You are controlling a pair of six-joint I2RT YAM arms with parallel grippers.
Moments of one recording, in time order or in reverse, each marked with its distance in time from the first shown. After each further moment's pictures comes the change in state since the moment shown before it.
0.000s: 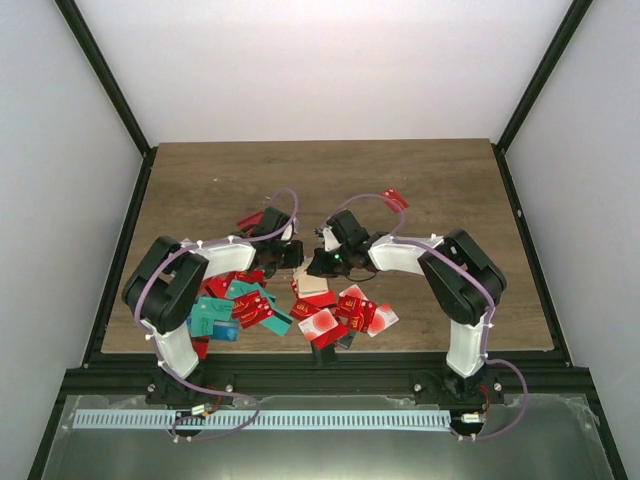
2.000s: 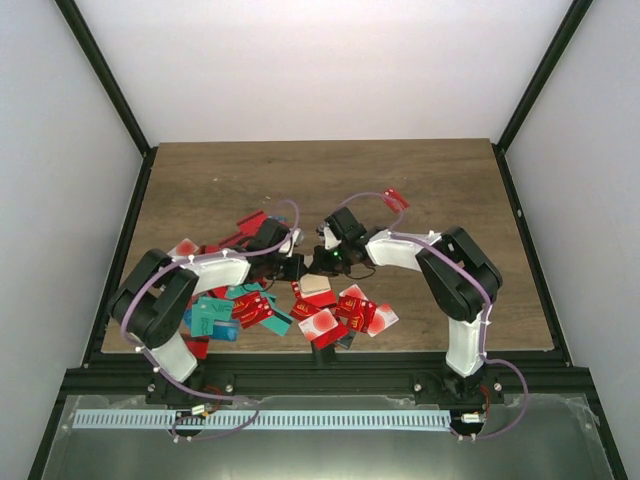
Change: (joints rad) left arm -0.053 -0.120 -0.139 0.061 0.079 0.052; right arm 0.001 0.034 0.060 -0.106 0.034 0.013
